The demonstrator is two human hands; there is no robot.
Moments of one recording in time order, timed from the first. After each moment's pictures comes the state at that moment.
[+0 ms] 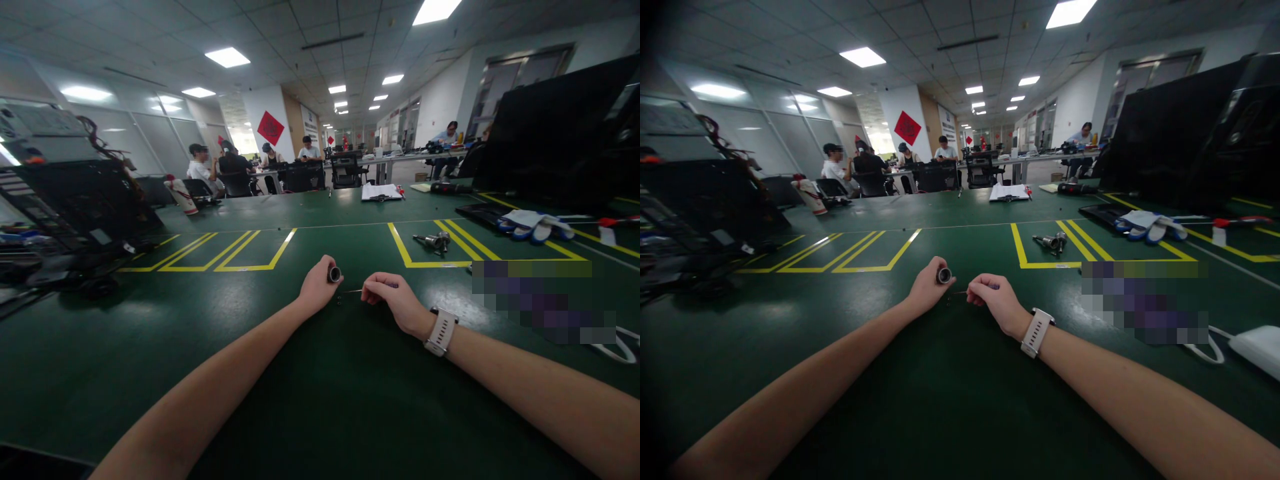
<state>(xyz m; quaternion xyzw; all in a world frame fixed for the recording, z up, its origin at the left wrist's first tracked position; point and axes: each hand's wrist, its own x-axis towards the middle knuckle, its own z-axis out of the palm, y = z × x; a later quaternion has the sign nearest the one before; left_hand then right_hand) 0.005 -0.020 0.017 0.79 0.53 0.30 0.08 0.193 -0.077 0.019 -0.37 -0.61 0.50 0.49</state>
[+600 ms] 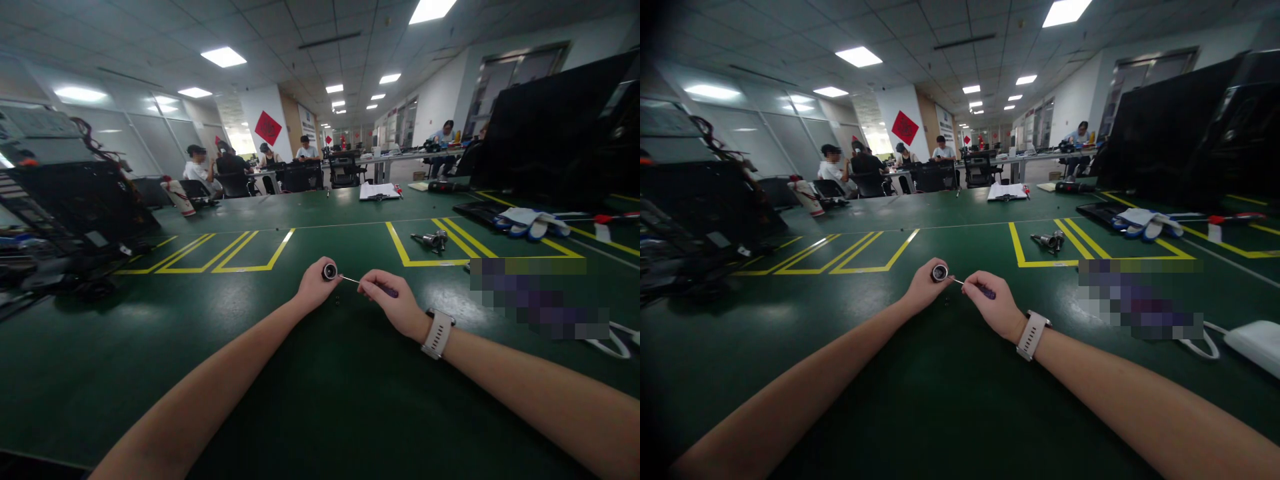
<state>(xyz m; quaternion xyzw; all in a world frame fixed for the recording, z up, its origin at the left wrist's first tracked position) 0.004 -0.014 0.014 0.79 0.48 0.37 0.13 0.194 -0.088 0.028 -0.37 -0.70 0.34 0.50</state>
